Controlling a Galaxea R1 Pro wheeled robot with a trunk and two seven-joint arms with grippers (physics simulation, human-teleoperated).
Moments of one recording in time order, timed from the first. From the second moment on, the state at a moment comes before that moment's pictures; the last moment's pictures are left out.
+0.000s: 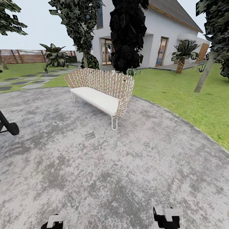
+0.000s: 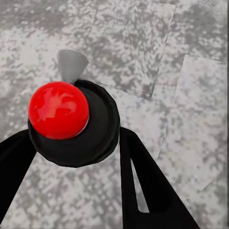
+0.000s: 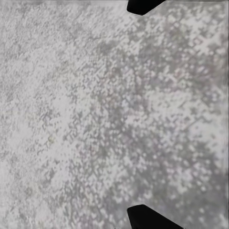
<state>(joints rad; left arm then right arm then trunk) -0.30 0.10 0.21 -0.31 -0.13 -0.28 -0.08 -0.21 -0.04 0.00 -0.51 0.09 -0.41 -0.14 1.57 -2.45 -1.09</state>
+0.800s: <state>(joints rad) -0.30 0.10 0.21 -0.31 -0.13 -0.28 -0.08 -0.21 -0.04 0.00 -0.50 0.09 -0.41 -0.14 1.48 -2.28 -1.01</state>
